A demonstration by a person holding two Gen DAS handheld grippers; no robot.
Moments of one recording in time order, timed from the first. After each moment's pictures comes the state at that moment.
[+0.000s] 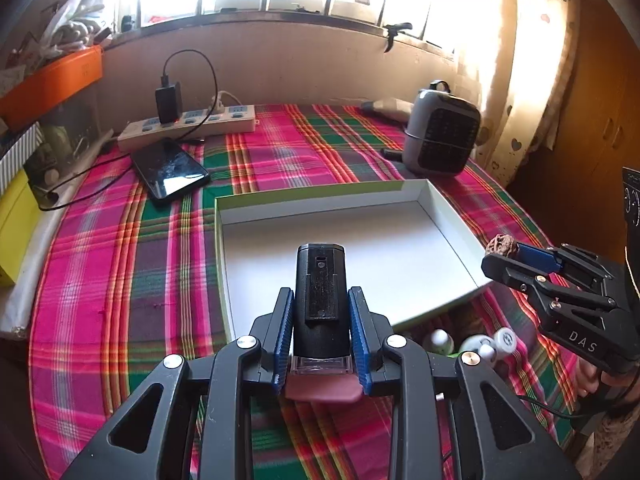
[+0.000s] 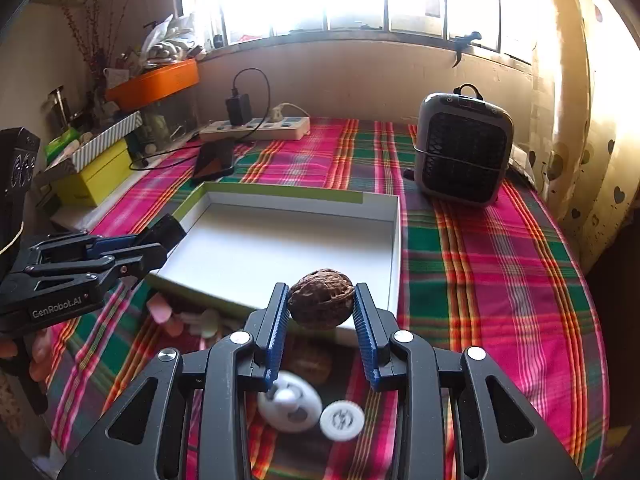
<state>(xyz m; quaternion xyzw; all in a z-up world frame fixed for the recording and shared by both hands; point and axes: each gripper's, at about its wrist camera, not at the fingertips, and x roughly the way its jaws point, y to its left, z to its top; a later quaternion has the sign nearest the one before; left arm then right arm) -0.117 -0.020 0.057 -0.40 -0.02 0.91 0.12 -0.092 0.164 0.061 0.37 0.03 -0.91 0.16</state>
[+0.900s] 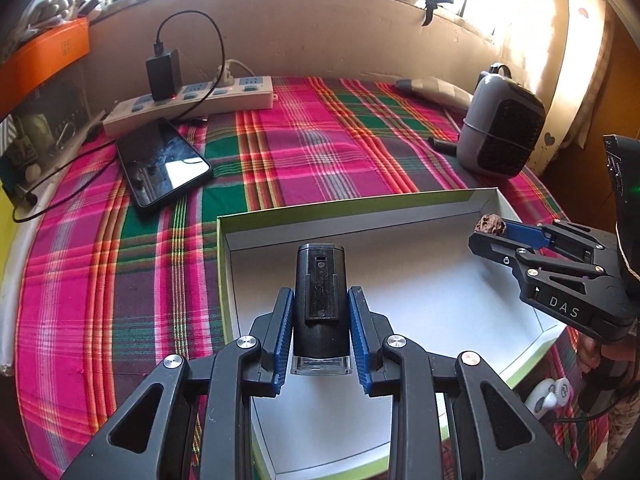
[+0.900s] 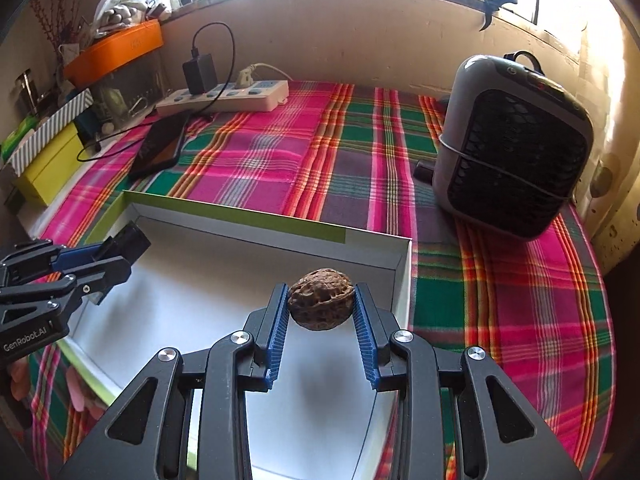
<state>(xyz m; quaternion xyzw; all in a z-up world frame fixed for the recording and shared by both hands) -0.198 -0.024 0.022 -0.45 -0.02 0.89 0.10 -0.202 0.151 0.025 0.43 0.06 -0.88 0.16</state>
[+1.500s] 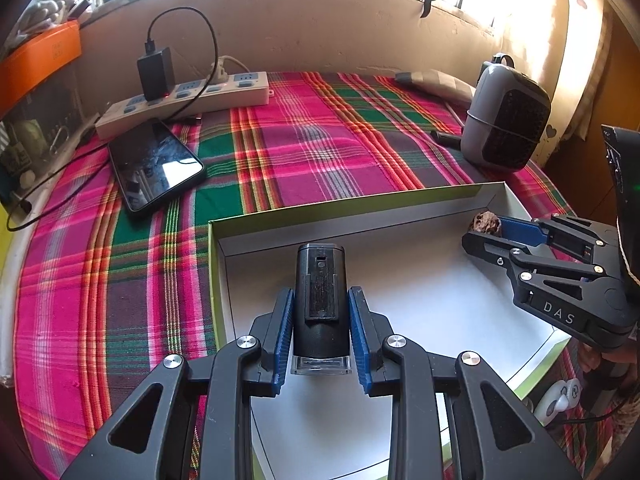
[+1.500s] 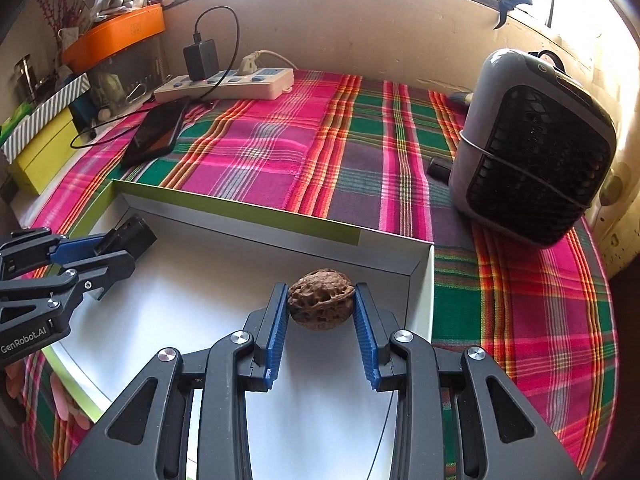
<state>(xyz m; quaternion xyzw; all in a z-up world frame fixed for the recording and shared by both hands) -0.205 -0.020 0.017 -0.45 -0.01 0.89 0.10 -0.209 0.140 0.017 0.44 0.08 -0.88 0.16</state>
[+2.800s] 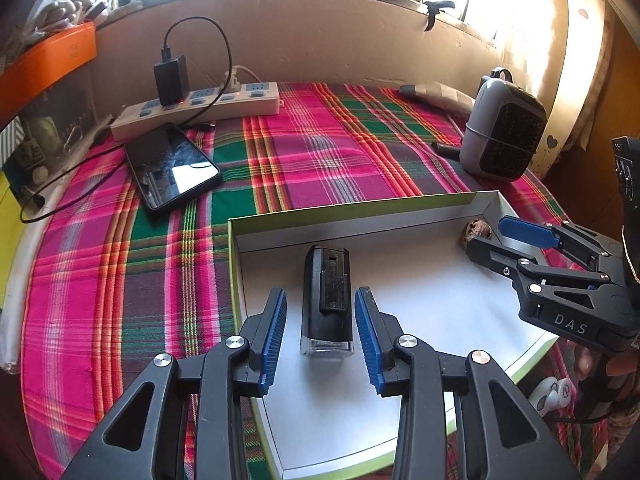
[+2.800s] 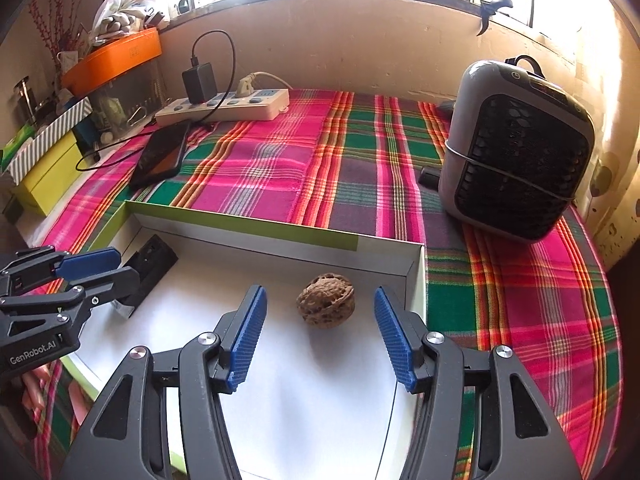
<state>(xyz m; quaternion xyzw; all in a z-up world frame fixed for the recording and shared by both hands) -0.189 -0.029 0.029 -0.44 -0.02 0.90 0.09 -0.194 0.142 0.029 0.41 0.05 -0.90 0.15</state>
